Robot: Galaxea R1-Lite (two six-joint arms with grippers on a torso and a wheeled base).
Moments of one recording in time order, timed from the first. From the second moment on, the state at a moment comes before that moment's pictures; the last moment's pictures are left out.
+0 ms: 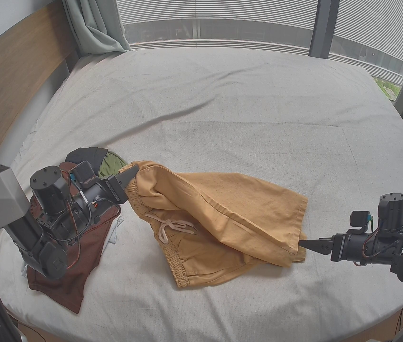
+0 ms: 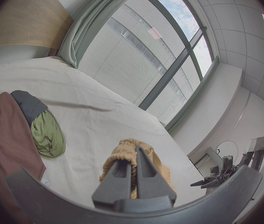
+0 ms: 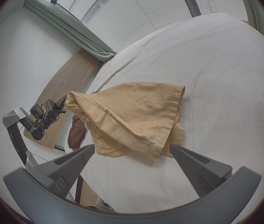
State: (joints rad) left arm -0.26 2.05 -0.56 -1.55 -0.31 -0.51; right arm 0.19 1.78 -0.27 -0.97 0.46 0.32
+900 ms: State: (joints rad) left arm -0.26 2.05 -0.56 -1.55 -0.31 -0.51; right arm 0.22 2.10 -0.26 -1.30 0.46 0.39
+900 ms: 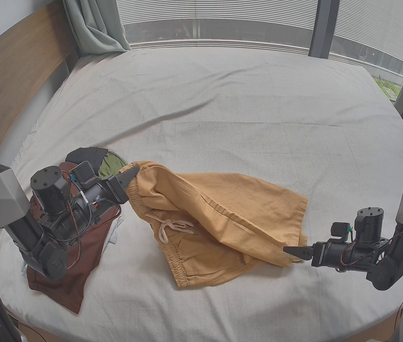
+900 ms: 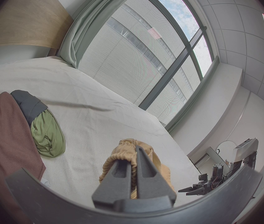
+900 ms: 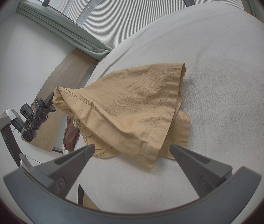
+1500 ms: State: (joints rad) left arm -0.26 2.05 -0.56 -1.55 -0.31 -0.51; right arm 0.27 2.29 -0.29 -1.52 0.44 0.50
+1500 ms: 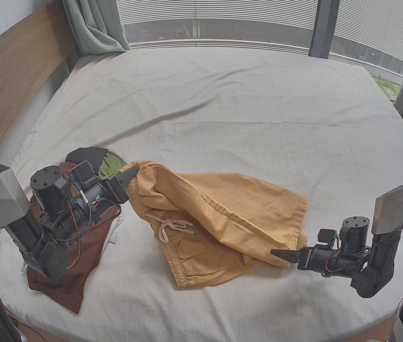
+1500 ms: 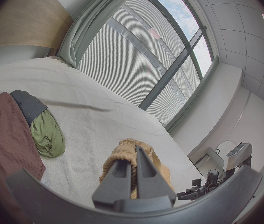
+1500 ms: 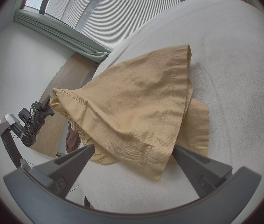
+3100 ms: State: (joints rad) left arm -0.26 2.07 -0.56 -1.55 -0.31 -0.51; right arm 0.31 2.26 -0.33 -1.54 0.49 0.51
